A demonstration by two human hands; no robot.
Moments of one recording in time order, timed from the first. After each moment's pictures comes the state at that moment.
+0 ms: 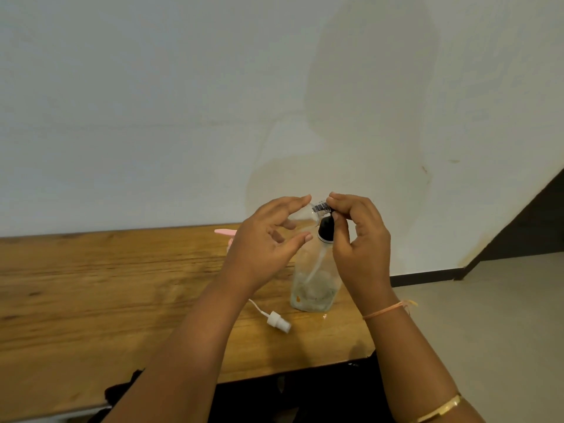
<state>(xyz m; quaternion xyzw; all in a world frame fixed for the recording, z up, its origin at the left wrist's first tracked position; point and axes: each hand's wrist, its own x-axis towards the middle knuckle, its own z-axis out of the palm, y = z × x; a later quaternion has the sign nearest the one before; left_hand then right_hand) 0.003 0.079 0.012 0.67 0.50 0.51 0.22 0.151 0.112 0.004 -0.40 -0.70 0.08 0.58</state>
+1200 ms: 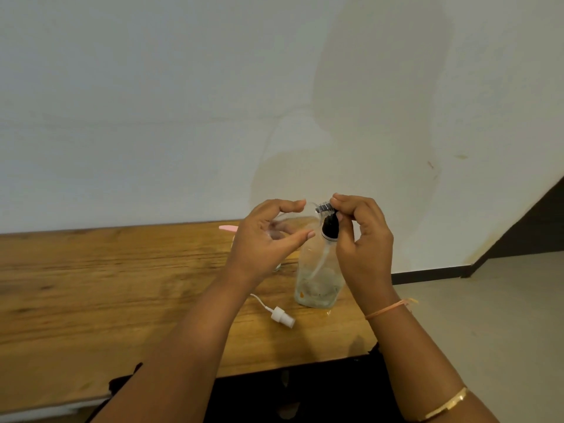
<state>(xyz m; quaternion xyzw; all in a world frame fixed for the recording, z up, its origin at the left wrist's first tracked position) 0.004 0.080 0.008 0.57 0.48 0.58 0.33 0.149 0.111 -0.001 -0.41 -0.68 0.12 0.59</state>
